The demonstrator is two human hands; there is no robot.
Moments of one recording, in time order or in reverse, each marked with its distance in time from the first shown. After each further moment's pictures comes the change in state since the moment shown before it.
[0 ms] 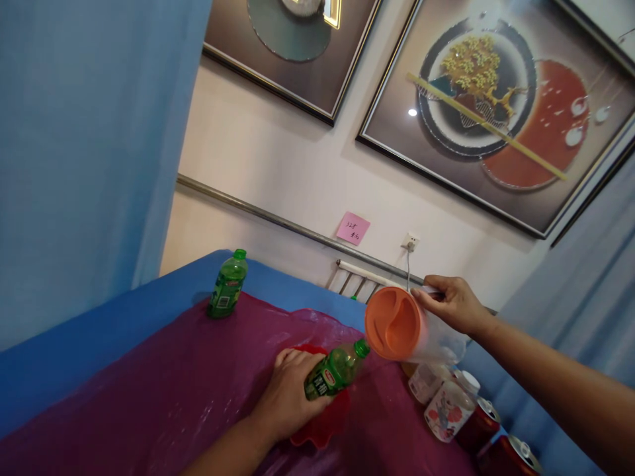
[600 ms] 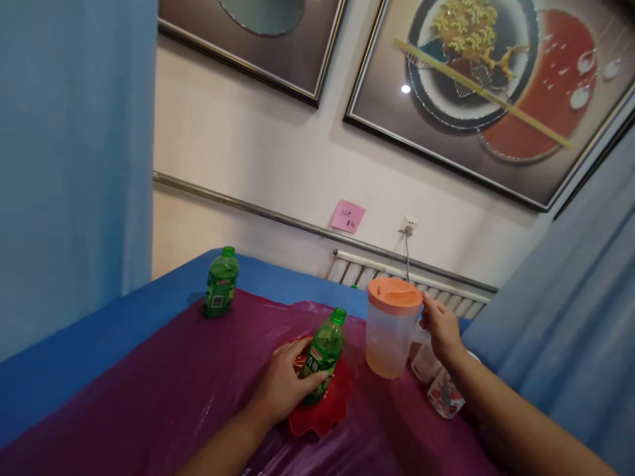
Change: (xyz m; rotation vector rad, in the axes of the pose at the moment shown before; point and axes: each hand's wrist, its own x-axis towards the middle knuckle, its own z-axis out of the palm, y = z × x) left_hand 0.009 -0.011 0.004 -0.213 0.090 -0.164; right_hand -0.058 0.084 0.098 0.470 0.480 0.489
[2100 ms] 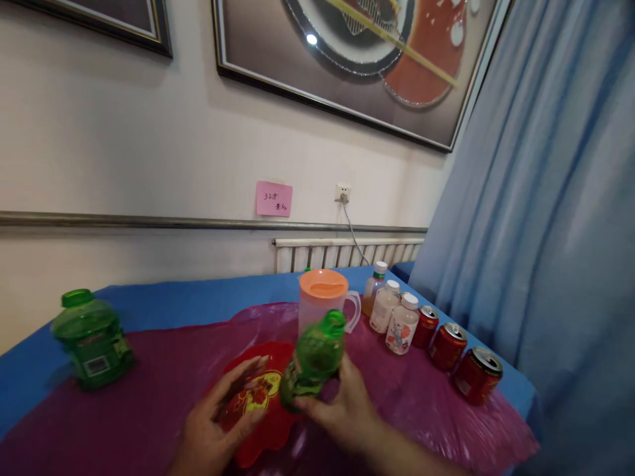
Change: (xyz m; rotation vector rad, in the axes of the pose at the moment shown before) left_hand 0.005 -0.011 0.001 -0.284 -0.046 0.008; right_hand -0.159 -0.021 0.063 0.298 -0.188 0.043
